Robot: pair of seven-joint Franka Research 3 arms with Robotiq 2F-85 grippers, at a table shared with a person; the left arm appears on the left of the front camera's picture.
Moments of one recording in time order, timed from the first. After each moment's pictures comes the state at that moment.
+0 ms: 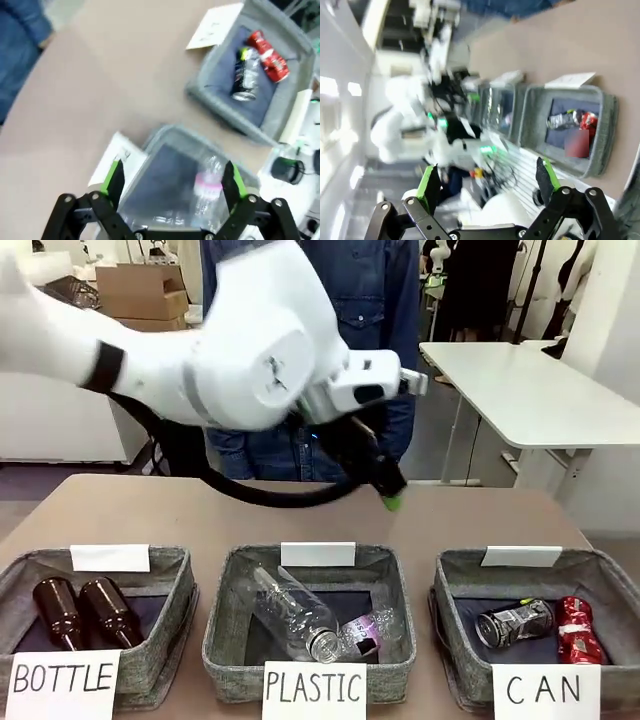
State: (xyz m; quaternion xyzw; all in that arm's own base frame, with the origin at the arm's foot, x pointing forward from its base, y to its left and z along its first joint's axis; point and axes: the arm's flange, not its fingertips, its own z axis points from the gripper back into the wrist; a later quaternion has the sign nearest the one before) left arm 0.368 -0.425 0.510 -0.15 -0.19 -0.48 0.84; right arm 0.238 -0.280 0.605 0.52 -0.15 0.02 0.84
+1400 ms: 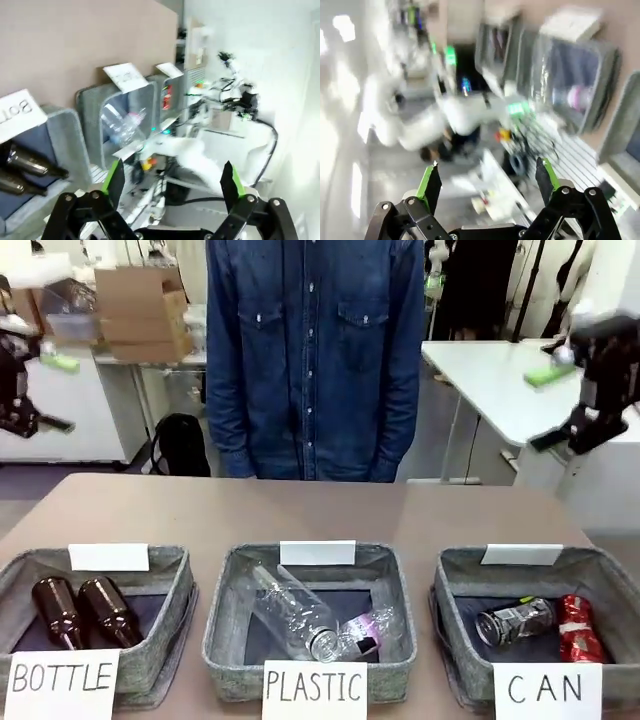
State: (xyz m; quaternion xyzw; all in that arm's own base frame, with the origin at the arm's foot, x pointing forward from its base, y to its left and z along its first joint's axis) left arm 0.433 0.052 0.535 -0.57 -0.02 0.00 0.82; right arm 0.334 0.028 0.578 0.54 0.01 0.04 0.84
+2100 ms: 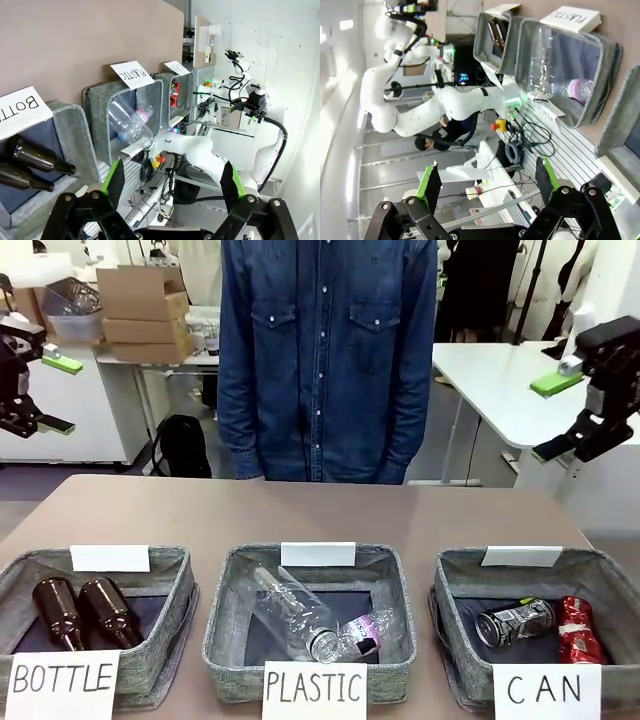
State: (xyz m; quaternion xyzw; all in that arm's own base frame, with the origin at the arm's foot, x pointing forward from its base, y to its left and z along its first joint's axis) left arm 0.420 0.050 0.545 -0.54 -0.02 -0.02 0.84; right arm 0.316 0.027 0.574 0.54 0.03 0.11 0.84
